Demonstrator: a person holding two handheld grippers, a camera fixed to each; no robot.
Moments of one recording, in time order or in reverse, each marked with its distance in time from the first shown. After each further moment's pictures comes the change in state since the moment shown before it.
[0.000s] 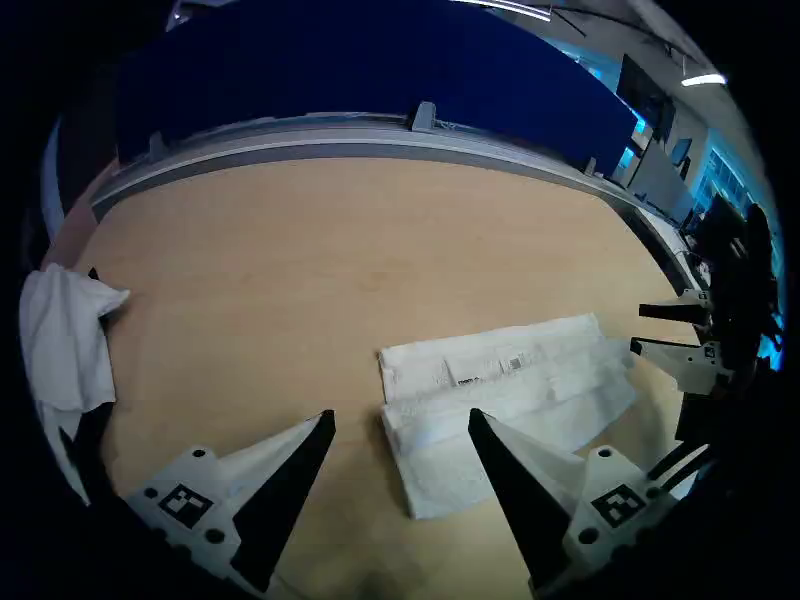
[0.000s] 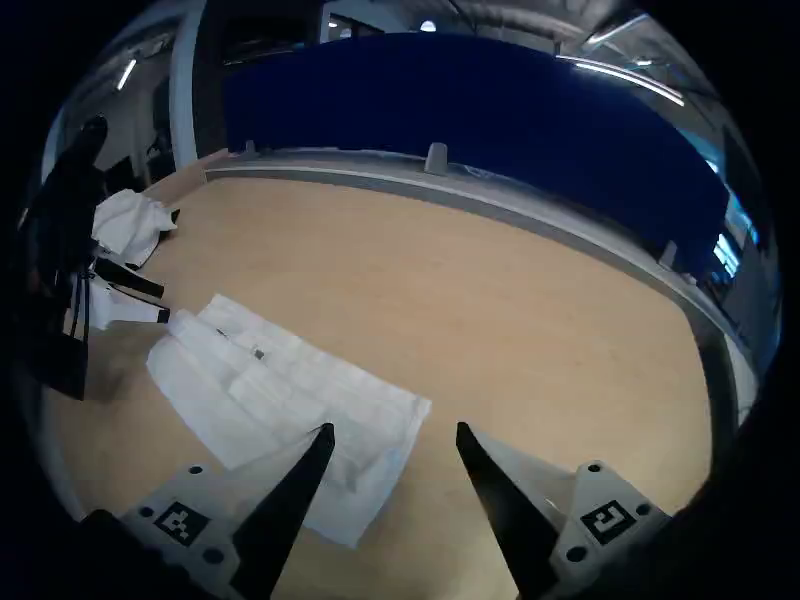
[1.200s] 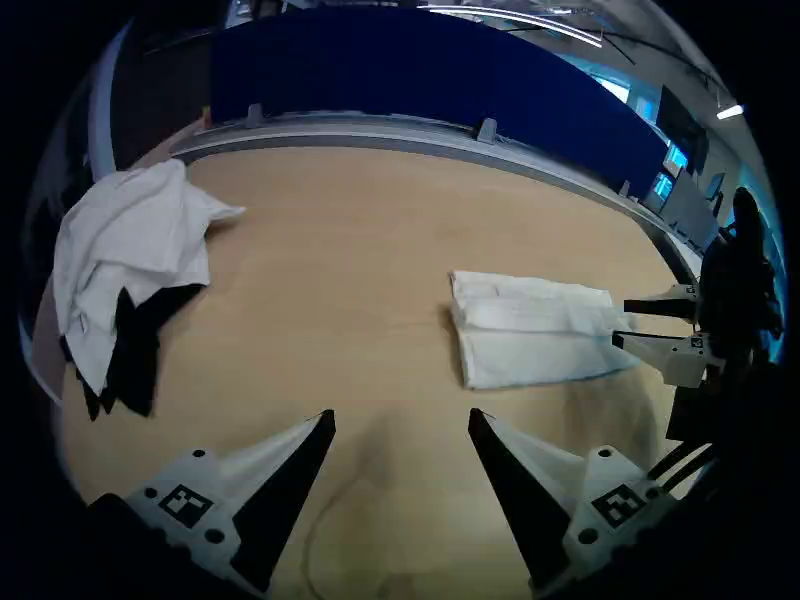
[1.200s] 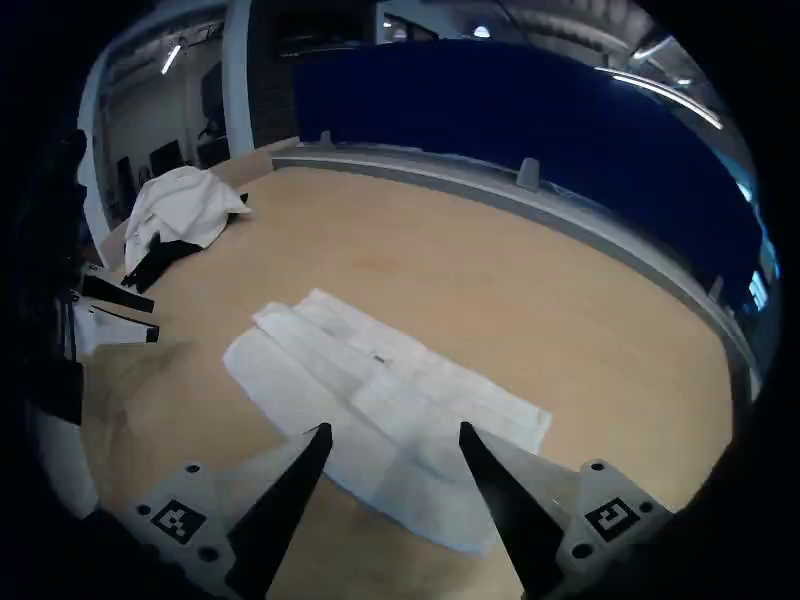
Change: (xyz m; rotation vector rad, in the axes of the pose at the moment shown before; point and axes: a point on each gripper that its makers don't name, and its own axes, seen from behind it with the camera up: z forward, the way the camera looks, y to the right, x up) left arm -0.091 -0.037 -0.099 0.158 0.039 -0.146; right arm 0.006 -0.116 0.002 0.178 0.003 -0.100
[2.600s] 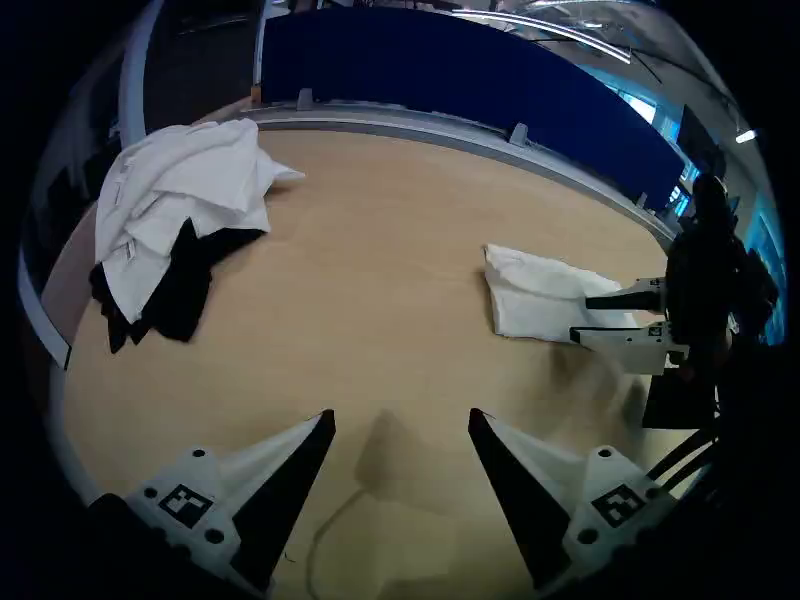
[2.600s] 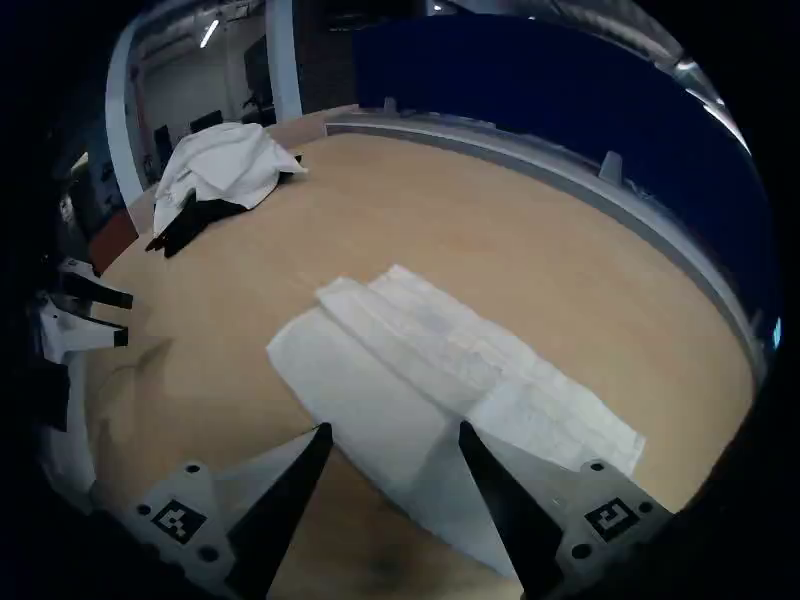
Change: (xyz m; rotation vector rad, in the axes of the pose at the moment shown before) left arm -0.047 -0.029 -0.045 0.059 -0.003 -0.082; right arm -0.006 -0.059 0.051 0.125 -0.069 -0.083
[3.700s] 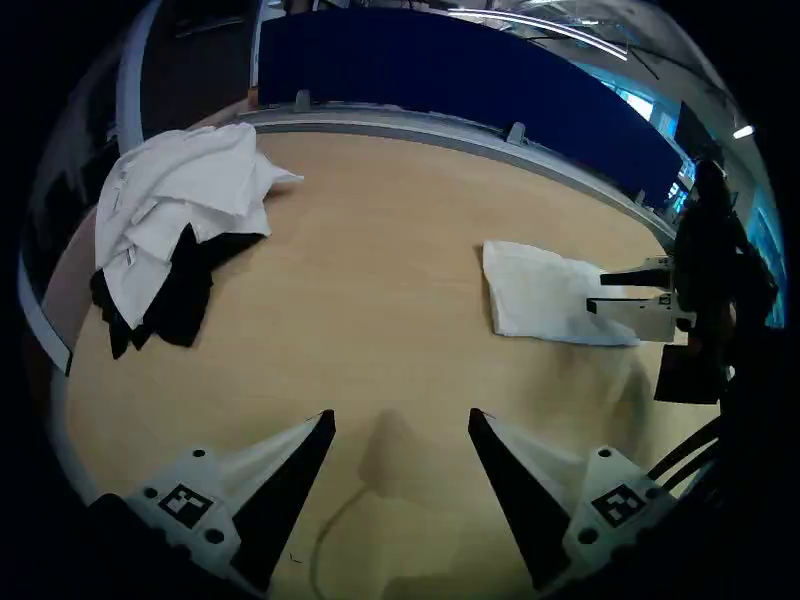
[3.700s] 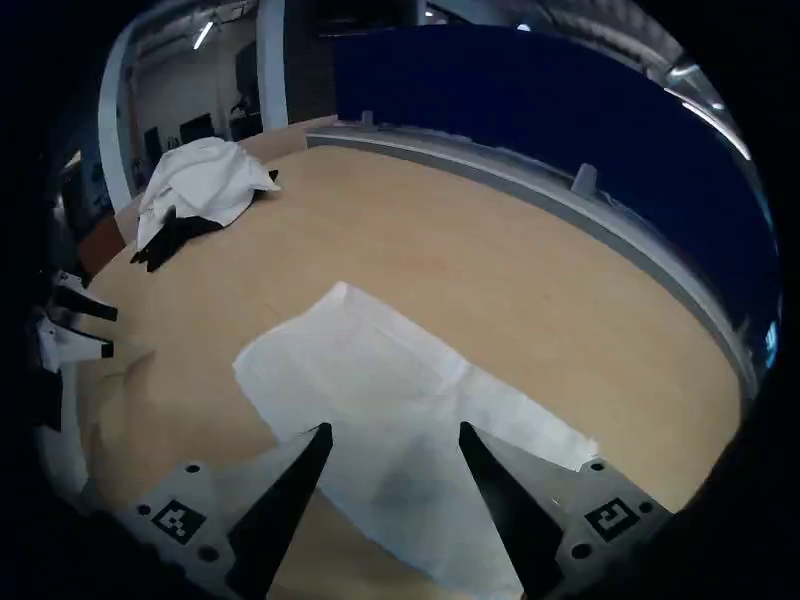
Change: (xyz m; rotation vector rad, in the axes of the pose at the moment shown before) left arm 0.002 -0.001 -0.002 -0.002 0.000 0.015; right arm 0.010 0.042 -0.023 -0.062 0.017 0.000
